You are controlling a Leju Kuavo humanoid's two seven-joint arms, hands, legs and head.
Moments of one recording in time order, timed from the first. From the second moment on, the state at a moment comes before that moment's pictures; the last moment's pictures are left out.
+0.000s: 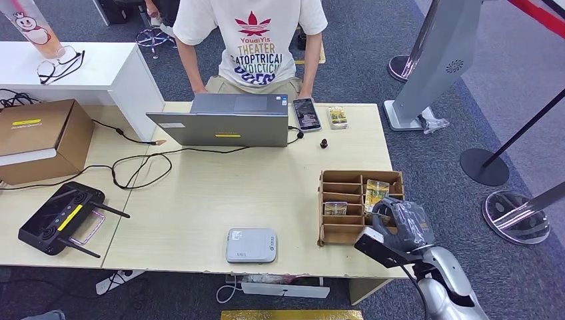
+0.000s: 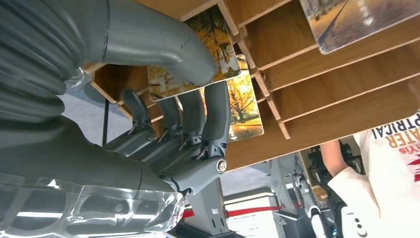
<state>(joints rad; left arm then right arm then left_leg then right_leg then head) -0.05 -0.10 0.63 -0.17 -1.31 0.15 0.11 -0.04 -0.31 0.21 -1.33 0.69 -0.19 -0.23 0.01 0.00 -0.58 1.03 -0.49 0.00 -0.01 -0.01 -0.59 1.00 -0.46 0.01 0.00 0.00</state>
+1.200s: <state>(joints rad) -0.05 -0.08 0.65 -0.17 -1.31 0.14 0.09 -0.23 -0.38 0.27 -1.27 0.44 0.01 -0.27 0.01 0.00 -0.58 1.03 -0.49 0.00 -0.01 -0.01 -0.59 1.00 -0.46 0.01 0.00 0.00</state>
